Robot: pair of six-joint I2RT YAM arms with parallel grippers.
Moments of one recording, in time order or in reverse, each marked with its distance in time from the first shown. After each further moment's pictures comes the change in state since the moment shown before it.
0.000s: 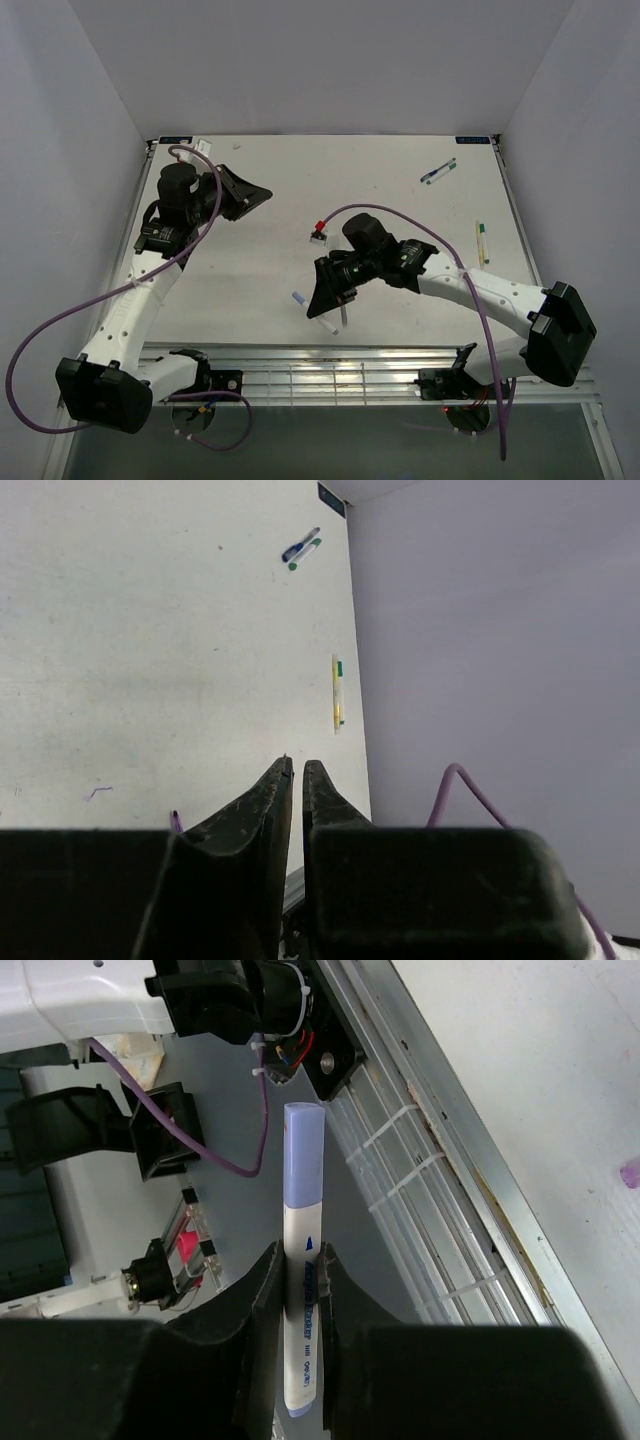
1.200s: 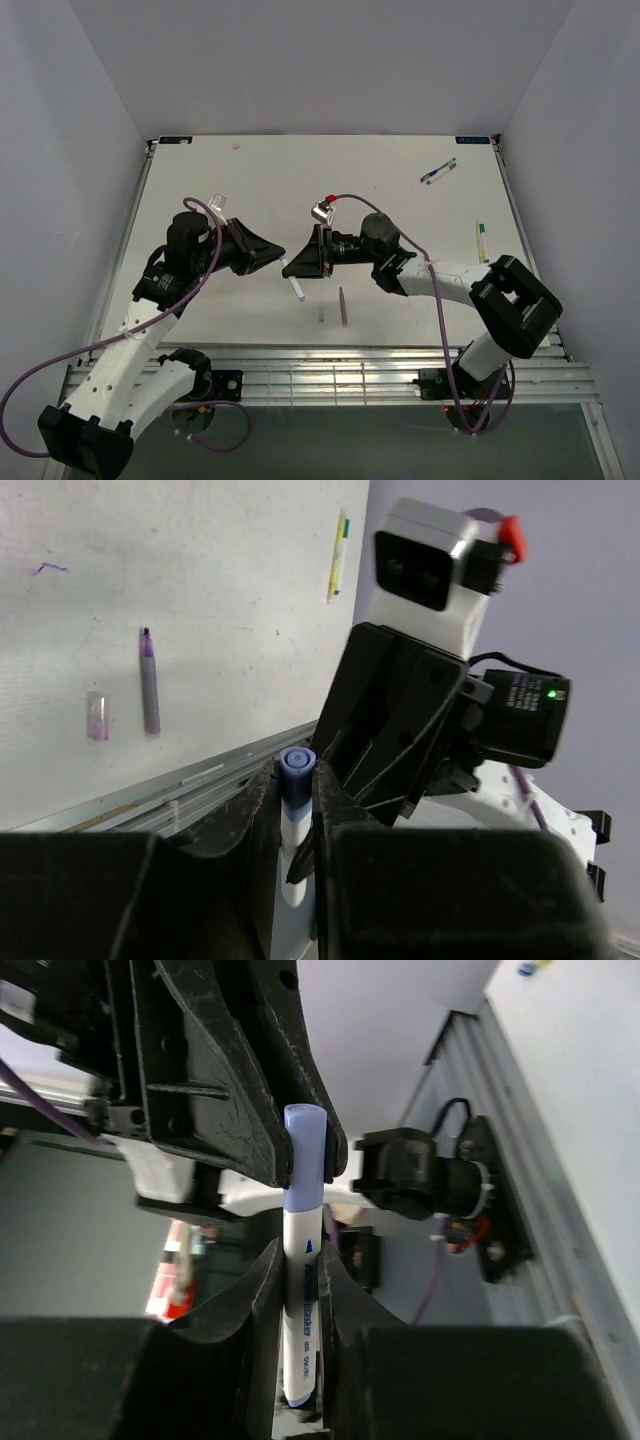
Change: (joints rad) left arm -0.138 -0.279 -0.262 -0.155 0.028 -0.179; right arm -0.097 0.175 -0.187 1.036 -0.123 0.612
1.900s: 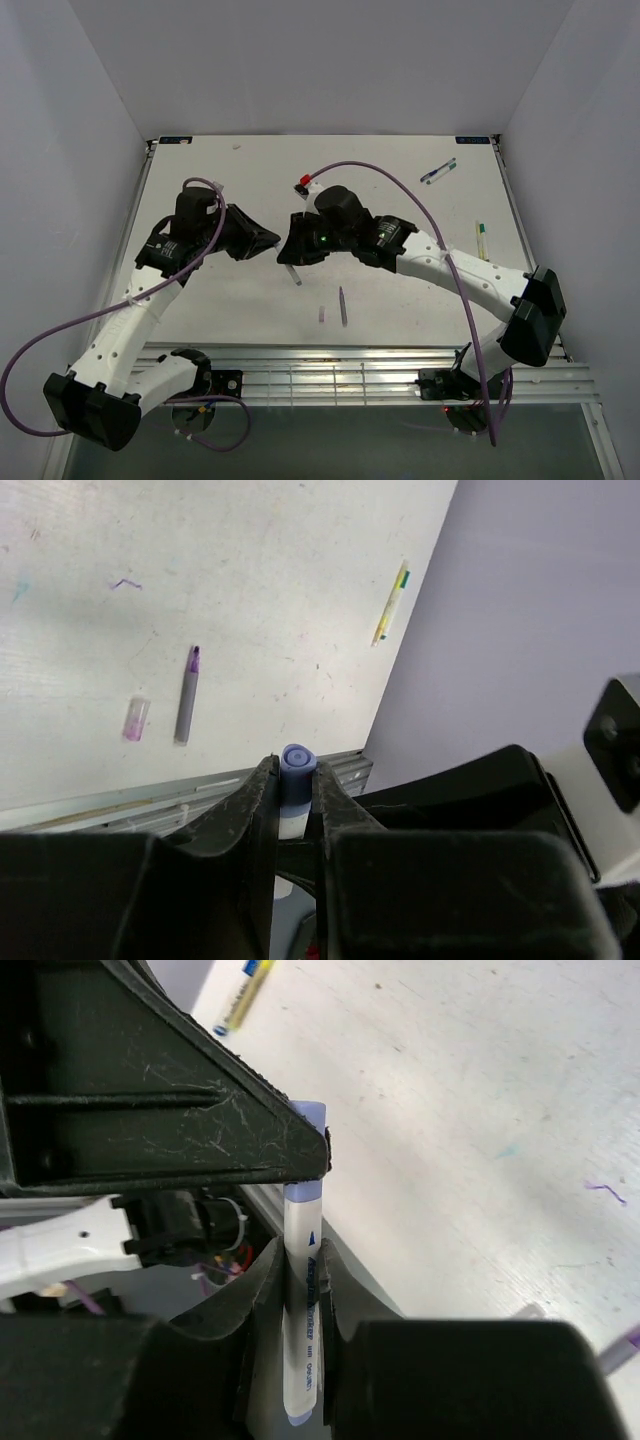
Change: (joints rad) left arm 0.014 0.182 0.235 -0.212 -0.123 0.001; right arm 0.149 -0.005 0.535 -1.048 0.592 -0.585
